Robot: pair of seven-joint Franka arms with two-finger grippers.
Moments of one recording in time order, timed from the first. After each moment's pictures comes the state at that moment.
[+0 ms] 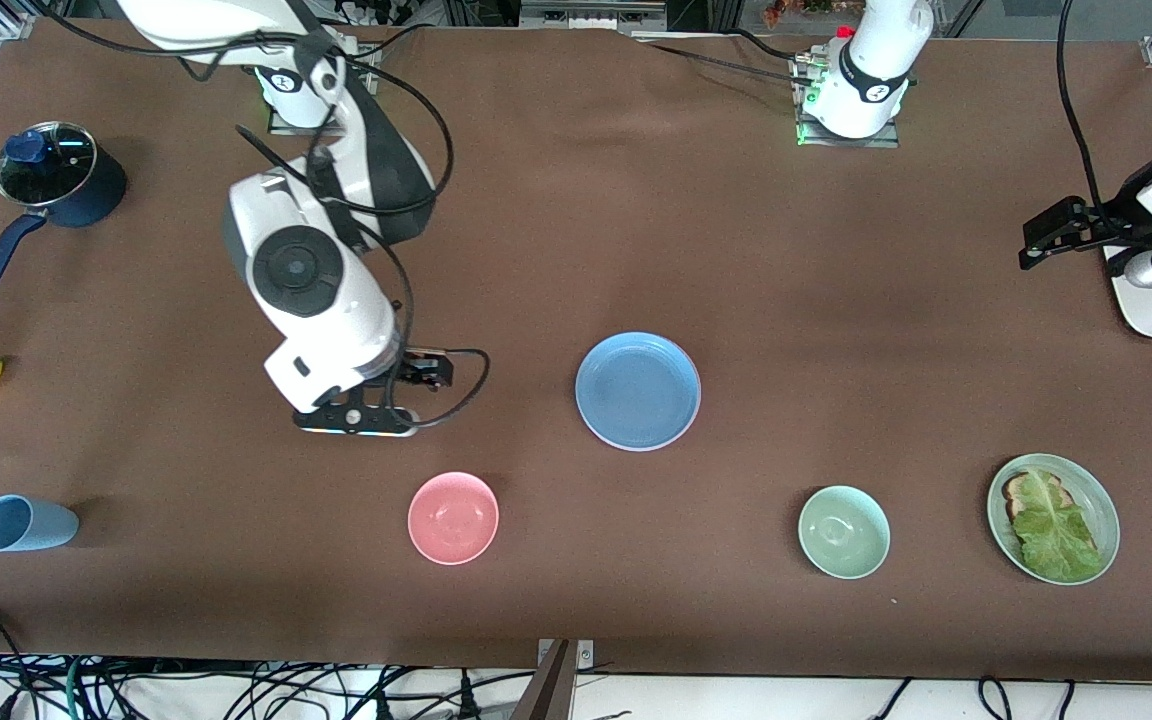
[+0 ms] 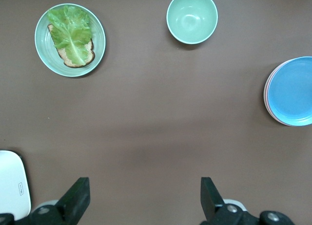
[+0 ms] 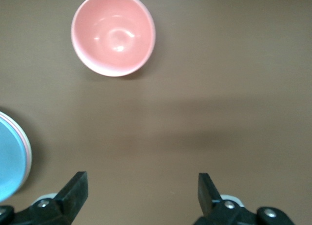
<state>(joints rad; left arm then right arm) 0.04 0.02 -0.04 -1.60 0.00 1.59 0.07 0.39 0.56 0.05 -1.25 -0.08 1.76 0.48</state>
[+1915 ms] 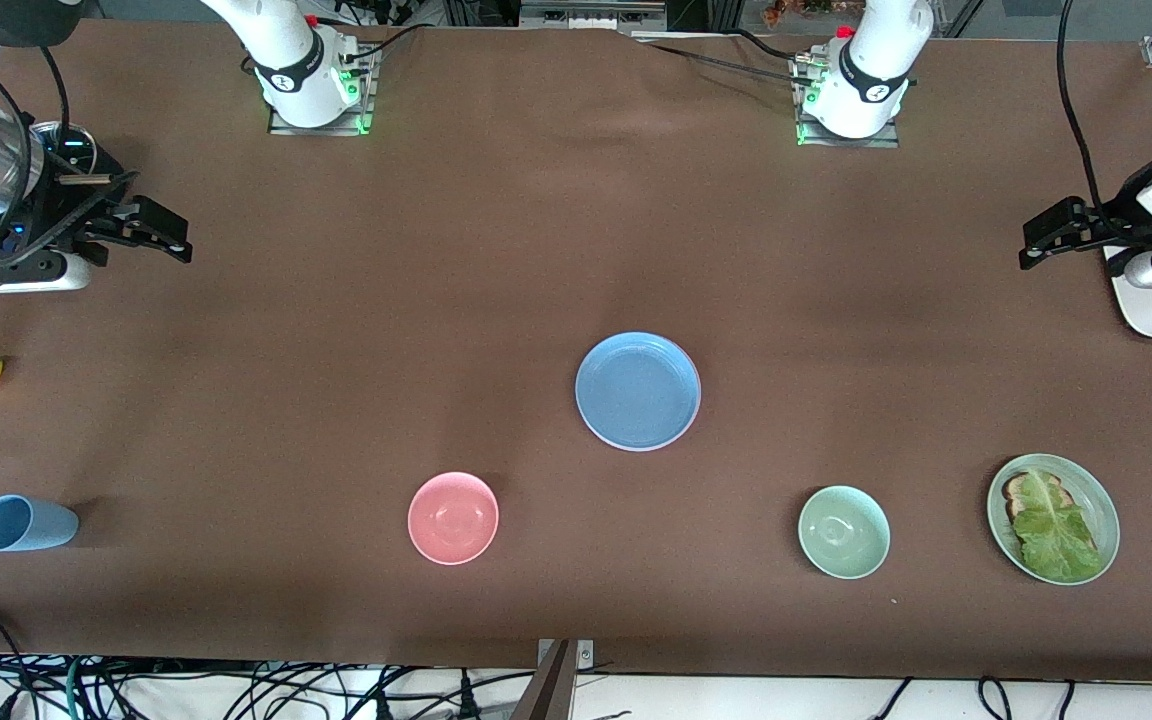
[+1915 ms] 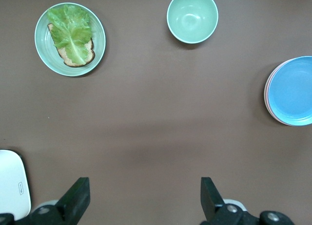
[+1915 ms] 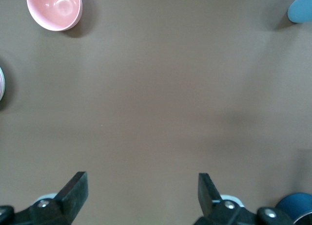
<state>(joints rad) 0.04 0.03 -0.04 -1.60 0.00 1.59 0.07 0.08 0.07 0.03 -1.57 0.03 1.57 0.07</state>
